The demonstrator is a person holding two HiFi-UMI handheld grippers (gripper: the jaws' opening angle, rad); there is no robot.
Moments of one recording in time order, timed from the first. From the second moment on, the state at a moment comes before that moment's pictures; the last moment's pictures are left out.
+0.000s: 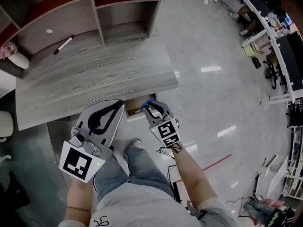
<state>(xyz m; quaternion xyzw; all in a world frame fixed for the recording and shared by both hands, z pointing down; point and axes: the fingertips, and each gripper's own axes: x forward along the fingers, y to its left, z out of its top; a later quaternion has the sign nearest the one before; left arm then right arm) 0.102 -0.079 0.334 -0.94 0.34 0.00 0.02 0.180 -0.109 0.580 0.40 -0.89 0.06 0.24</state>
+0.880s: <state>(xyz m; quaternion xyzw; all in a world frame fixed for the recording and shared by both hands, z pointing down) 0.097 -0.102 0.347 -0.93 0.36 -0.02 0.01 0.178 -0.124 0.651 0.37 -0.86 0.07 0.35</state>
